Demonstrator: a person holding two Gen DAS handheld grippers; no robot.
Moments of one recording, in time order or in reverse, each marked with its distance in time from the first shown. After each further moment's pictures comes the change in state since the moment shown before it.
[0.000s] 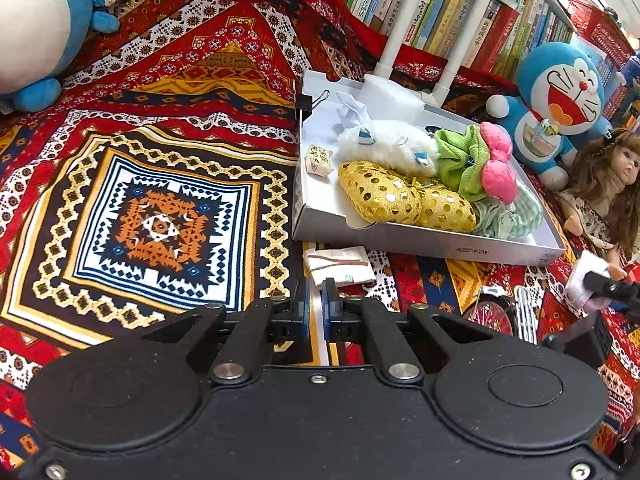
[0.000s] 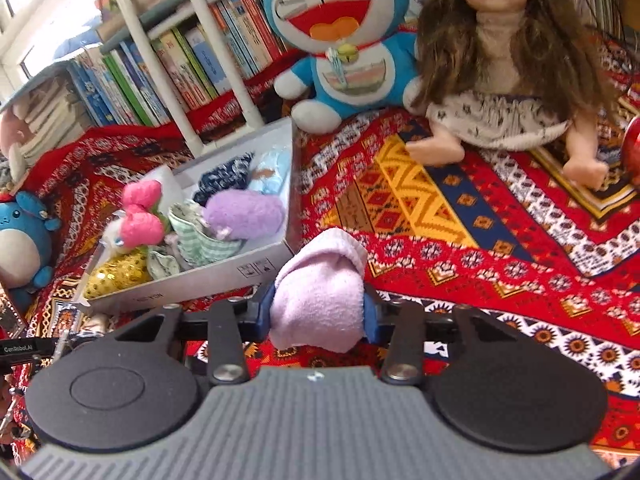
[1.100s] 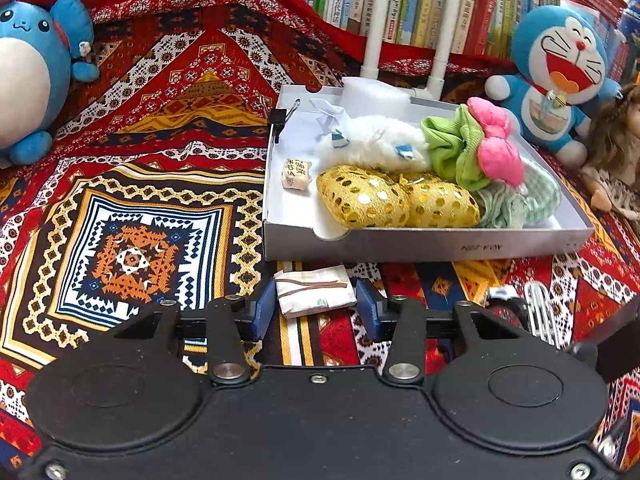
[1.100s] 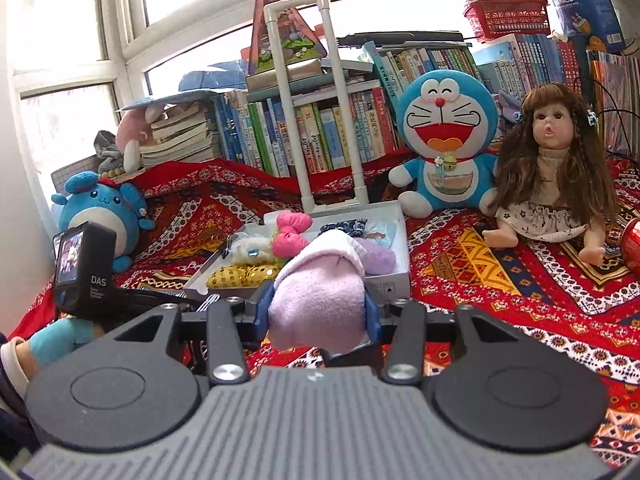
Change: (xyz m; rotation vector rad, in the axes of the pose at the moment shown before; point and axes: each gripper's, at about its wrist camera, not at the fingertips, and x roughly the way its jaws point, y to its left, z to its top) left arm 0.026 -0.041 -0.010 0.138 -0.082 0.118; right arm -0.100 0.078 -0.068 -0.243 -0.275 0.133
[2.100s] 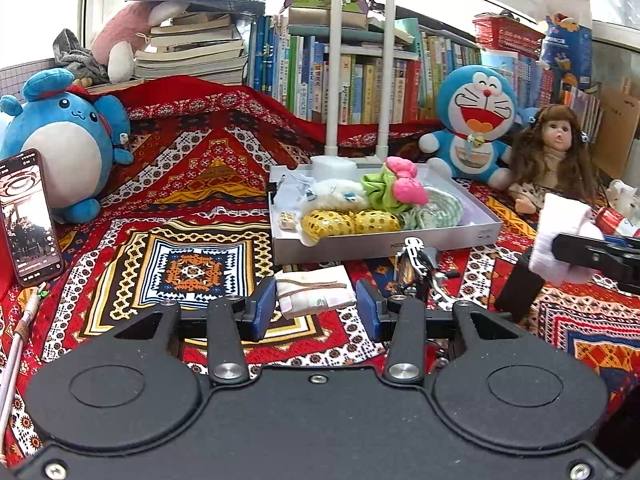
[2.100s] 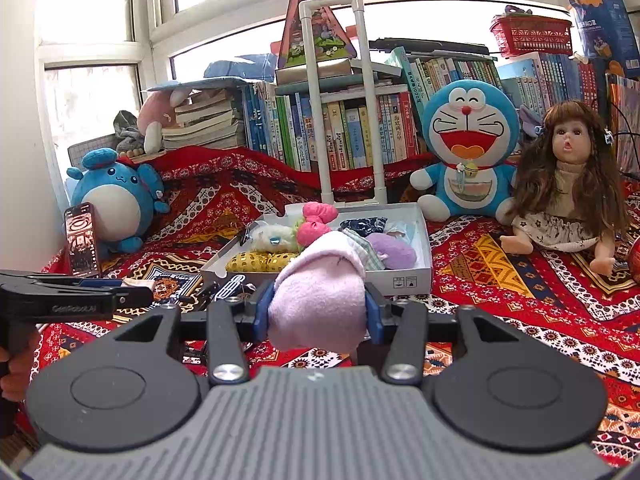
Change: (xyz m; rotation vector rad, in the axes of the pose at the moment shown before) left arm -0.146 0.002 -0.065 0.109 -0.263 -0.049; right arm -0.004 0.026 -0.011 -0.079 -0.009 0.009
